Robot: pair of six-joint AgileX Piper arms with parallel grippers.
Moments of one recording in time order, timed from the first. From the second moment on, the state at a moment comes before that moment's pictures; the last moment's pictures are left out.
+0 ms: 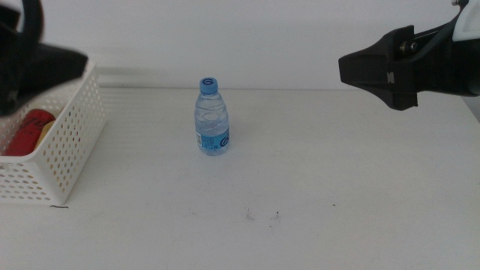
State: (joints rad) left arm -0.17 0.89 -1.22 -0.37 0.98 0.62; right arm 0.68 1.08 -1.21 -0.09 0.74 0.19
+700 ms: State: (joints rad) left arm -0.18 0.88 -1.19 -0.45 0.65 0.72; right arm 0.68 1.08 -1.21 -0.09 0.74 0.19
